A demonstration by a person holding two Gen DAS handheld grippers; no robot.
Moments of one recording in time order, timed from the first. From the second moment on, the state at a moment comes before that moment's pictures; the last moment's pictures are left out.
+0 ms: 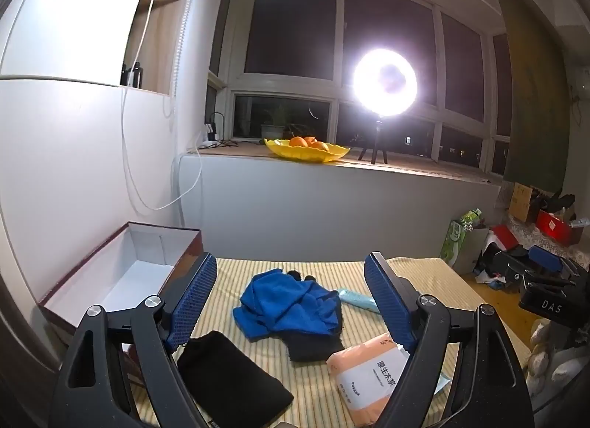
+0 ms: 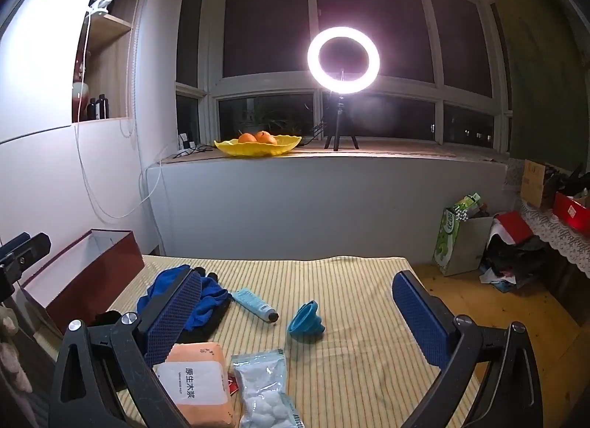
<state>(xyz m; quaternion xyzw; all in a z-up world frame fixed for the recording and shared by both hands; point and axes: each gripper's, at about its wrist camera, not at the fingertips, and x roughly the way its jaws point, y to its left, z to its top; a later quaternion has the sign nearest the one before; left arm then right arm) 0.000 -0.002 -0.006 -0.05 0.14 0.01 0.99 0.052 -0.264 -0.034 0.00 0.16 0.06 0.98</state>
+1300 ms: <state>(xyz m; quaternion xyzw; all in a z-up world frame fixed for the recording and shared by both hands) 0.001 -0.005 -0.008 -0.05 0.15 0.00 0.99 0.056 -0.268 -0.039 0.00 0.18 0.06 0.98</state>
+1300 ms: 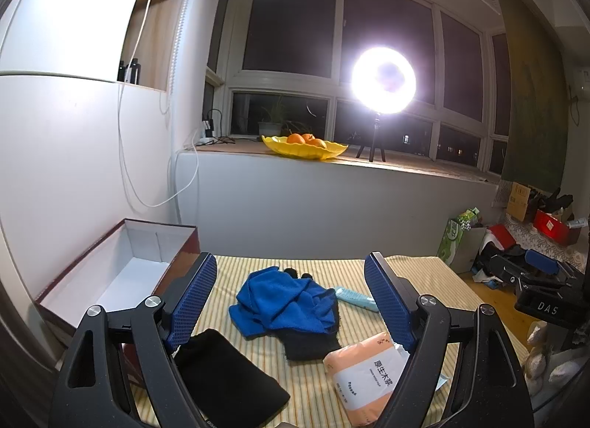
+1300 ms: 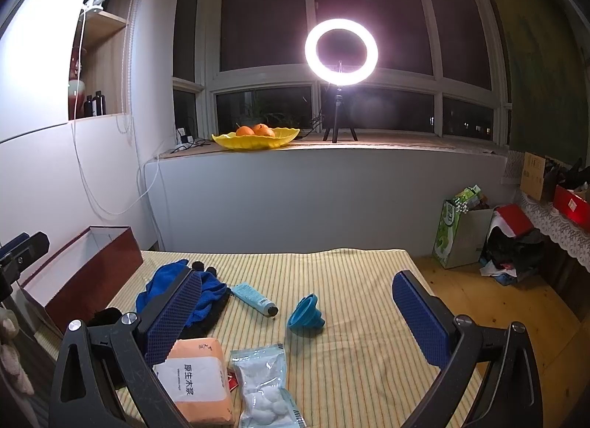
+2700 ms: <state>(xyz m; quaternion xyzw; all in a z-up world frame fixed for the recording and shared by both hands) 0.004 -0.005 -0.013 -0.06 0.16 0.00 0.99 0.059 -0.267 -0.048 0.00 0.20 0.07 0.98</state>
